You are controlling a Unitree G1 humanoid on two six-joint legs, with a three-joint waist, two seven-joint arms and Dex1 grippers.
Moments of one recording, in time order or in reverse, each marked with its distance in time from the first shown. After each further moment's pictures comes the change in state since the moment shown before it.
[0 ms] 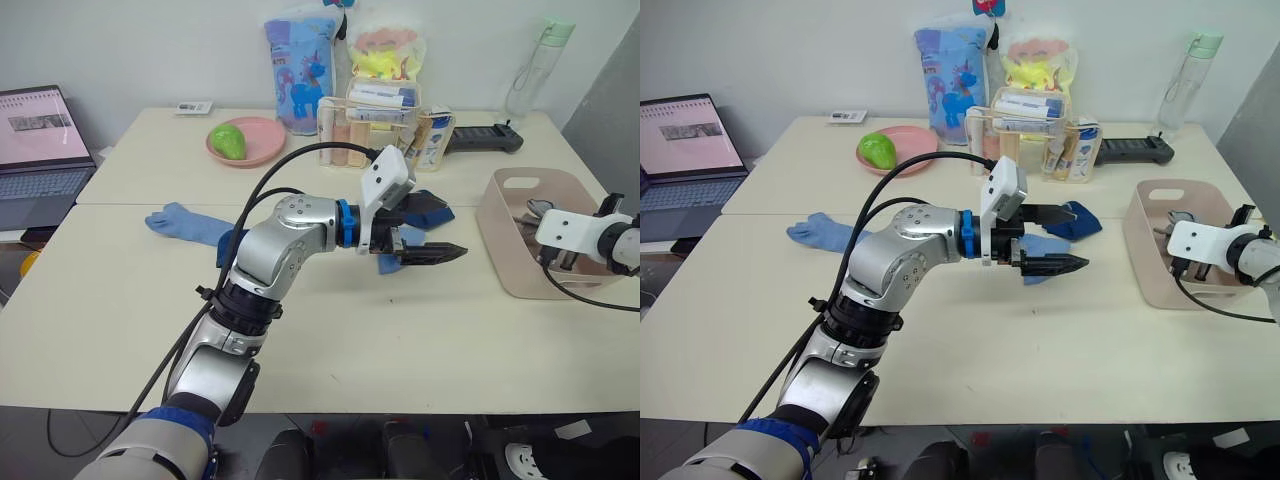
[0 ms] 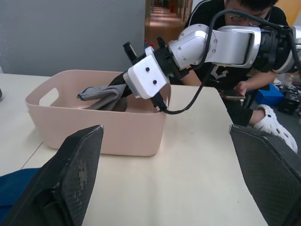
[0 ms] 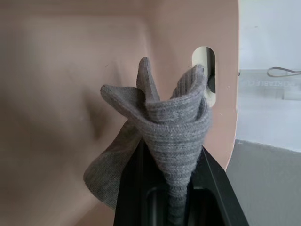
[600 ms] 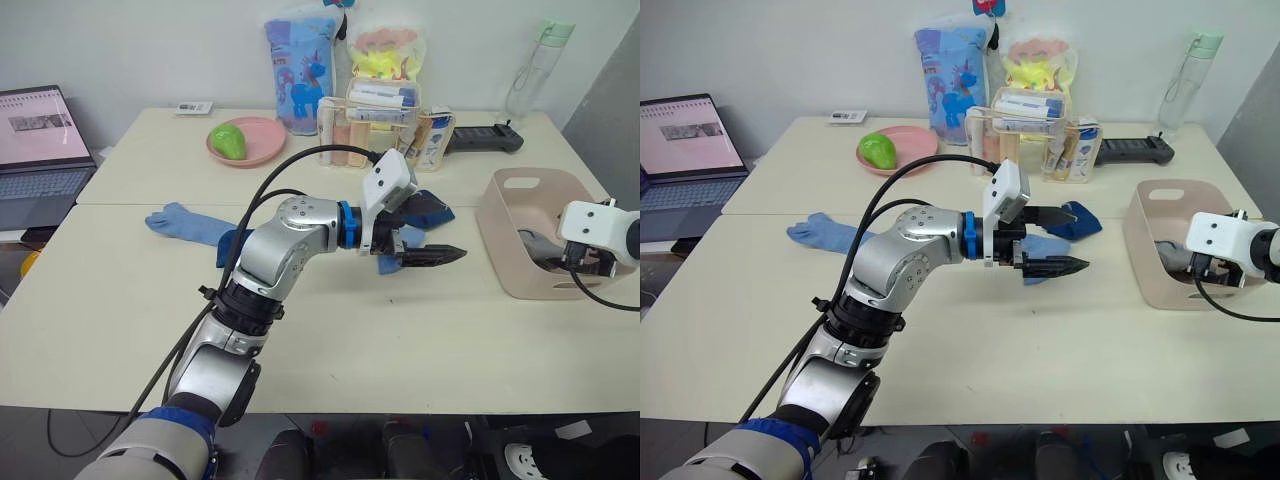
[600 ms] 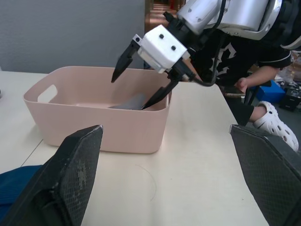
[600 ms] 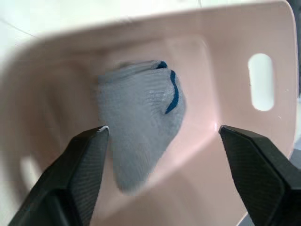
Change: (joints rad) left arm 0.000 -0.006 -0.012 0.023 0.017 -0.022 -0.003; right arm 0.104 -0.120 -0.161 -0.272 0.228 0.259 0.453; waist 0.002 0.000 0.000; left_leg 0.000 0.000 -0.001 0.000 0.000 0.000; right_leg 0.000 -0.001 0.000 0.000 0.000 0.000
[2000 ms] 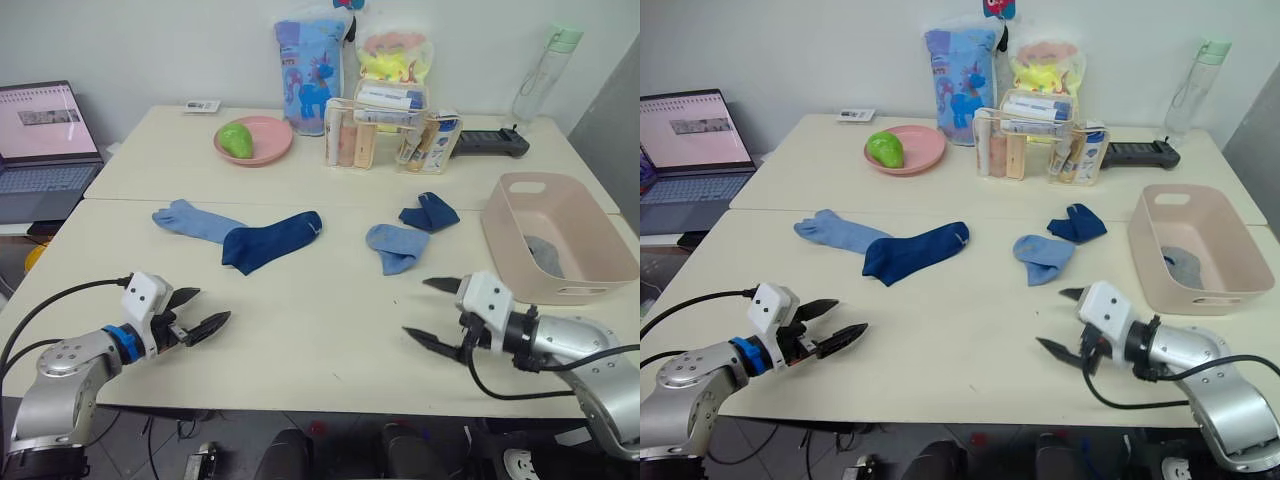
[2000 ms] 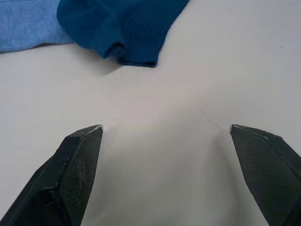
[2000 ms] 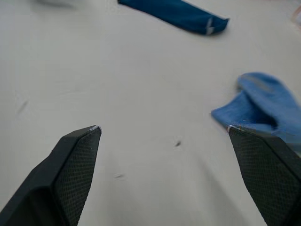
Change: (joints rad) left arm 0.935 0.524 0.584 -0.043 0.002 -0.264 0.049; right arm 0.437 0.532 -0.011 -0.813 0.386 0.463 -0.301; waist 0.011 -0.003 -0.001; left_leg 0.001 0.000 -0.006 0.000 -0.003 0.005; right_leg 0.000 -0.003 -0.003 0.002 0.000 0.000
